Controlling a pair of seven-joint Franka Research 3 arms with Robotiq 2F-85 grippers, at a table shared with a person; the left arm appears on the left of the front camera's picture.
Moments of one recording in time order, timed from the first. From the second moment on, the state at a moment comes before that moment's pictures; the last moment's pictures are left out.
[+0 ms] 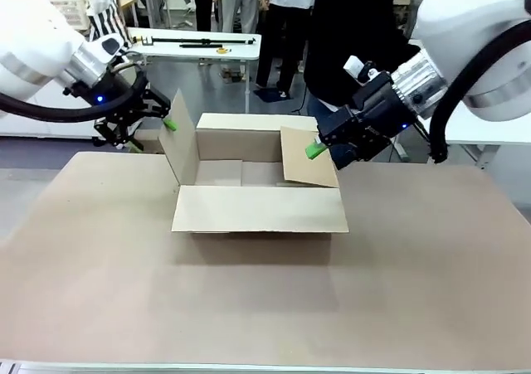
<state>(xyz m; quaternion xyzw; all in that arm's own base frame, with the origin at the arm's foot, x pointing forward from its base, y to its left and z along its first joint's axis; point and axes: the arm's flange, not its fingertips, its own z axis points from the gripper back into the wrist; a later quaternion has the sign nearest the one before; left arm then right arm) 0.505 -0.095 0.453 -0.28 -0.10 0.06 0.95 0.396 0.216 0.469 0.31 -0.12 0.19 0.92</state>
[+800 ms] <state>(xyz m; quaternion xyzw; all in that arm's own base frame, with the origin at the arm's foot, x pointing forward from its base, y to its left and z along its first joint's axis) 0.505 -0.095 0.453 -0.28 -0.10 0.06 0.95 0.492 0.298 0.427 -0.01 -0.16 0.25 0.95</state>
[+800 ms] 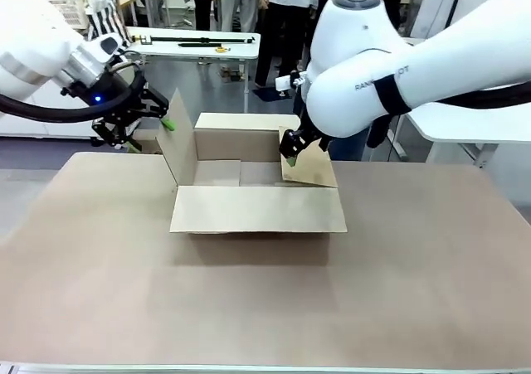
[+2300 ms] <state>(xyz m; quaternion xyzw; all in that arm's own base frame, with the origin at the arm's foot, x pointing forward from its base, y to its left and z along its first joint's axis) 0.506 -0.095 0.453 -0.28 -0.10 0.06 0.95 0.550 0.394 0.360 -0.26 -0.18 0.13 0.94</state>
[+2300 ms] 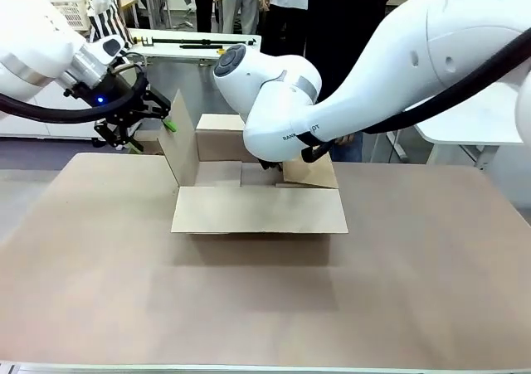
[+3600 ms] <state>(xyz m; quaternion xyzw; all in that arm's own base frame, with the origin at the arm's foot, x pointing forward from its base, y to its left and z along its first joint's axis) 0.506 -0.095 0.453 -0.28 -0.10 0.06 0.95 0.557 0.332 0.440 -0.34 -0.22 0.03 0.91</state>
